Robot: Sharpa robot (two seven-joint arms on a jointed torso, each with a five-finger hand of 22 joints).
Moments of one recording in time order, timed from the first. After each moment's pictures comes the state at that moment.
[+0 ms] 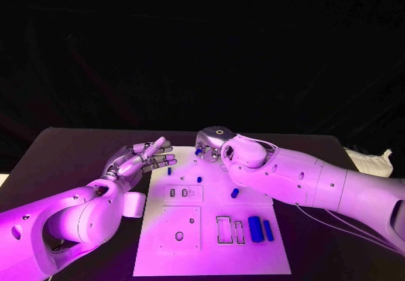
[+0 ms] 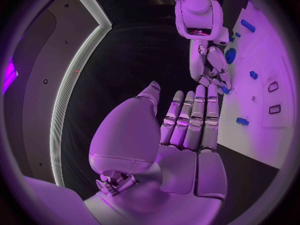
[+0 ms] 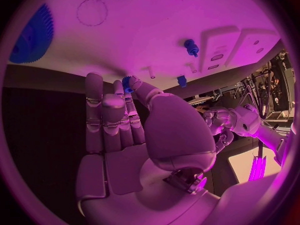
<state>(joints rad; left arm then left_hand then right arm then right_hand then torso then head) 1.18 -0.90 0.00 1.78 0.07 -0.44 0.42 1.34 -0.03 0.13 0.23 0.07 0.95 0.24 0.07 0.07 0.95 0.21 0.07 0.06 1.01 0.16 0.14 0.09 0.17 0.83 0.26 0.29 0.12 1.20 -0.53 0.08 1.26 -1.84 -0.25 -0.30 1.28 -0.03 0.46 -0.09 0.05 1.14 0.13 0.06 0.08 1.24 0.07 0.06 0.06 1.47 -0.01 1.03 0.83 0.18 1.10 0.09 0.97 0.59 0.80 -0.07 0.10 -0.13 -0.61</state>
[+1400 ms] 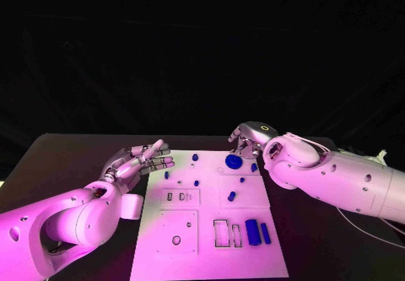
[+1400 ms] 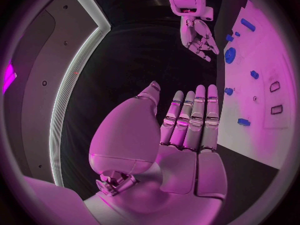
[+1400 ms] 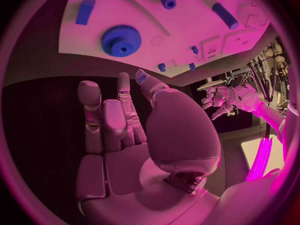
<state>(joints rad) 1.18 -0.92 0.00 1.77 0.07 -0.44 0.41 1.34 -0.03 0.13 0.23 0.07 0.95 0.24 0.07 0.07 0.94 0.21 0.07 0.06 1.01 0.16 0.14 0.09 0.17 0.83 0.26 0.29 0.12 1.20 -0.85 0.11 1.48 -1.68 -0.36 -0.30 1.28 -0.17 0.35 0.04 0.13 1.00 0.13 0.07 0.07 1.43 0.04 0.27 0.17 1.47 -0.04 1.19 0.99 0.16 1.19 0.08 1.09 0.75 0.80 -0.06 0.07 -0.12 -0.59</state>
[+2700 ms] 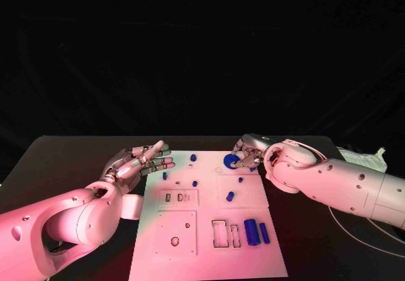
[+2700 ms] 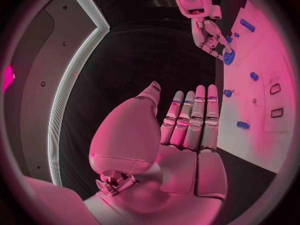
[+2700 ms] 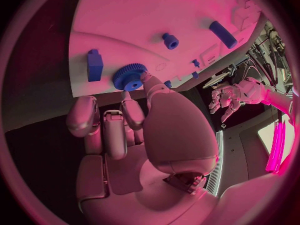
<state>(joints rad) 1.18 -0.91 0.00 1.76 0.07 -0.43 0.41 1.34 -0.03 0.13 0.22 0.07 0.95 0.24 0.07 0.07 0.94 0.21 0.07 0.06 1.00 0.16 0.14 0.09 0.17 0.83 0.26 0.29 0.11 1.16 -0.82 0.11 1.39 -1.53 -0.26 -0.30 1.32 -0.14 0.14 0.17 0.24 0.99 0.13 0.09 0.07 1.40 0.05 1.16 1.19 1.47 -0.04 1.48 1.31 0.11 1.30 0.08 1.29 1.04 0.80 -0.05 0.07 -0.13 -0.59</state>
